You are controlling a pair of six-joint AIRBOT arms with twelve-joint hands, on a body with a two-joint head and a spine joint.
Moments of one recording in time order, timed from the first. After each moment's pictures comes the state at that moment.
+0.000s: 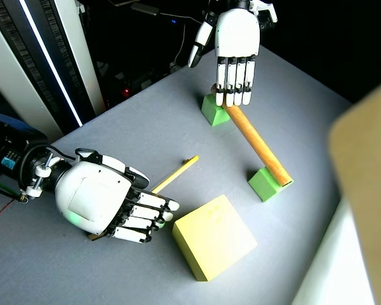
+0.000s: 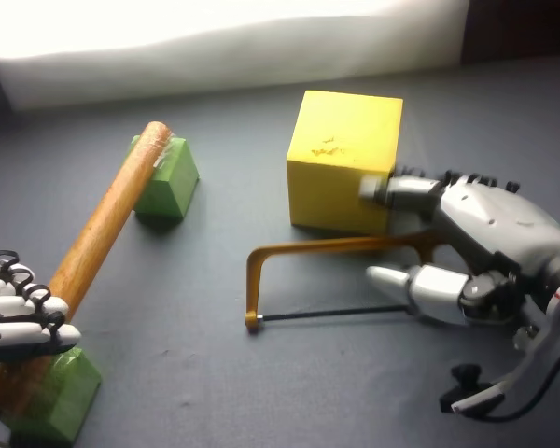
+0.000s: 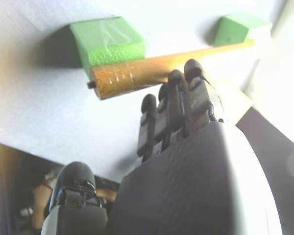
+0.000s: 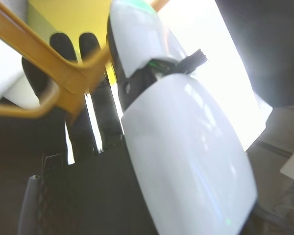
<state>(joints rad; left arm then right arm) 0.72 -0.37 0.69 0.91 -0.25 0.25 -0.68 -1.17 0.89 0.75 0.91 -1.13</state>
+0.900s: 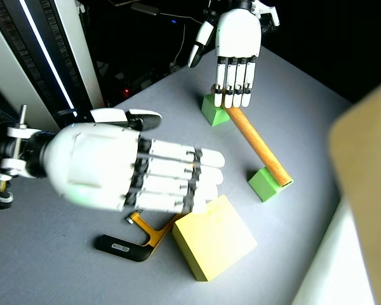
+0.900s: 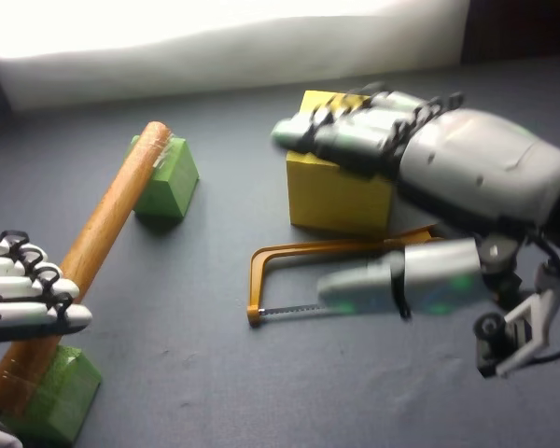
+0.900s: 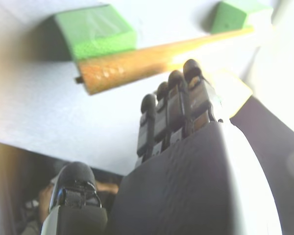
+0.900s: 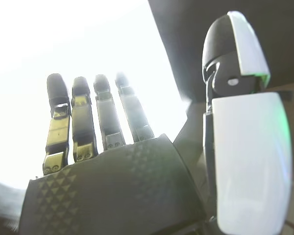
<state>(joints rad) 0.73 -0.39 0.77 0.92 -0.43 0.25 -0.52 -1.01 0.93 -0.18 0.66 -0.65</state>
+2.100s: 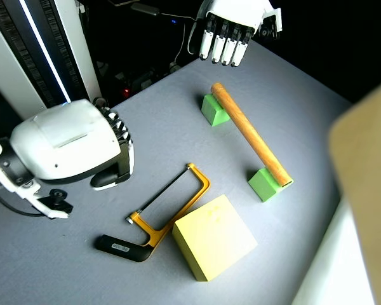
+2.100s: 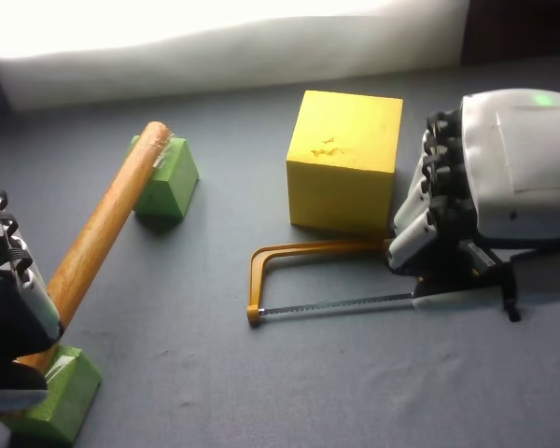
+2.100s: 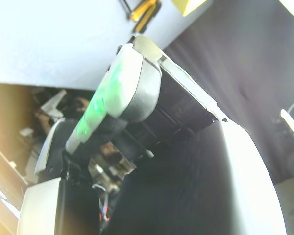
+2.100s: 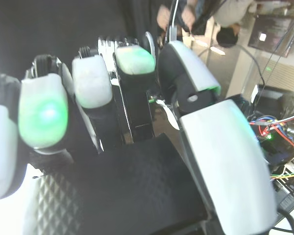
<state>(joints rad) 0.74 -0.43 0.87 0.83 -1.00 0.26 -0.38 -1.02 1.23 -1.11 1.05 -0.23</state>
